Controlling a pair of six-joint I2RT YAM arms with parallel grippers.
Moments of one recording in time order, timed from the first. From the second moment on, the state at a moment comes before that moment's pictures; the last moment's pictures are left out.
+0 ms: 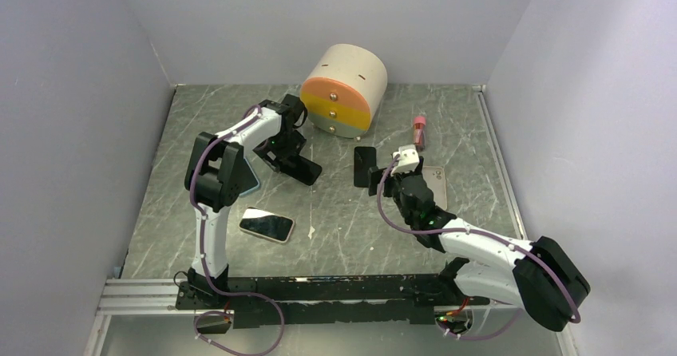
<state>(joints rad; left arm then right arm) -0.41 2.12 1.68 -0.97 -0.28 -1.24 0.71 1.08 0.36 0.51 0.44 0.12</state>
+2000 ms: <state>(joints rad) -0.40 1.70 1.07 -0.48 -0.11 -1.17 0.72 1.47 0.57 0.53 -0.09 0.42</state>
